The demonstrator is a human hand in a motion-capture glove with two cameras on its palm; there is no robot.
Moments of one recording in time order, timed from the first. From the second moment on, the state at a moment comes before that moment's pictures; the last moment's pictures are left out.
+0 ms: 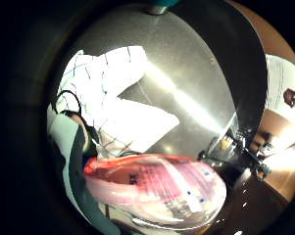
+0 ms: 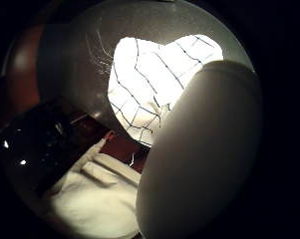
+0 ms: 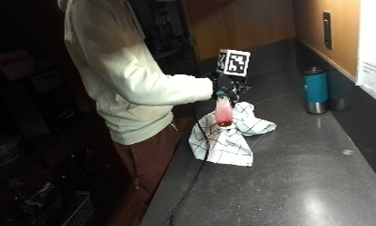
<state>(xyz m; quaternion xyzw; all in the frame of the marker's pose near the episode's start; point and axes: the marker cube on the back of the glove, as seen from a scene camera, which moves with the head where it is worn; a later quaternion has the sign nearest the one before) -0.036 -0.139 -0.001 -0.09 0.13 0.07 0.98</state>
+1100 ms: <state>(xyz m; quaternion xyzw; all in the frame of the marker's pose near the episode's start) -0.196 -0.235 -0.086 0.31 -0.37 -0.03 0.88</state>
